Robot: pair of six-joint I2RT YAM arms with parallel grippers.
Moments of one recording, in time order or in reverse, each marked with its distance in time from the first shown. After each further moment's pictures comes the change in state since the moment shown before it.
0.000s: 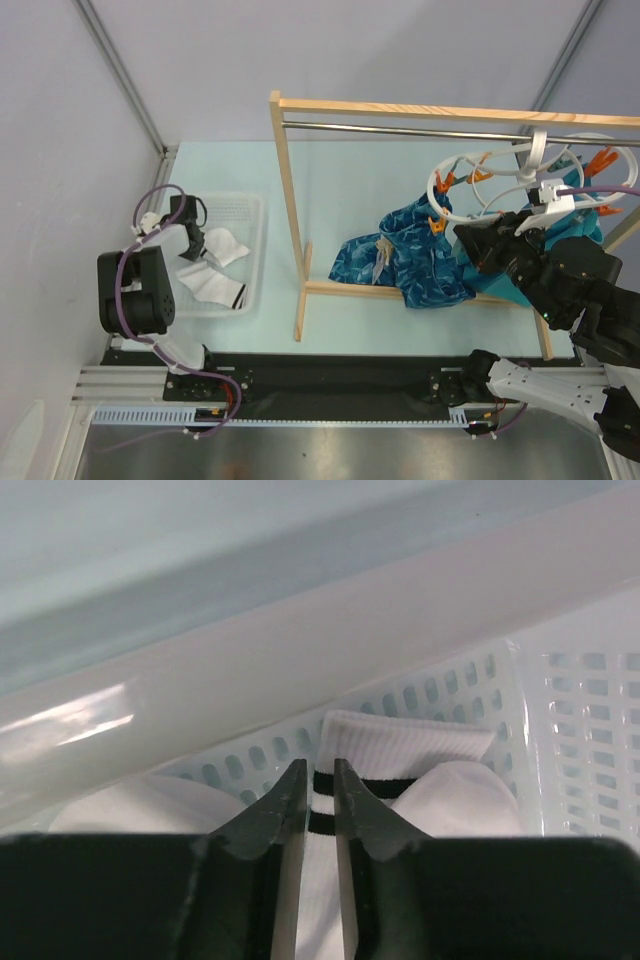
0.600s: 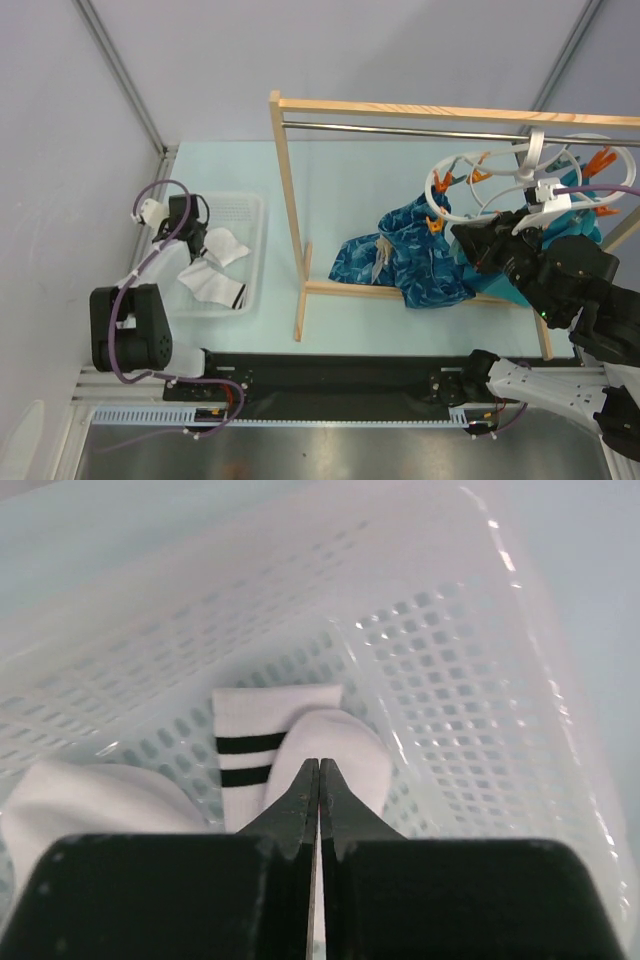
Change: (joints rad) left arm -0.060 -0.218 -0.107 0.182 0.001 0.116; right arm 0.000 0.009 0.000 0.005 -0.013 0.001
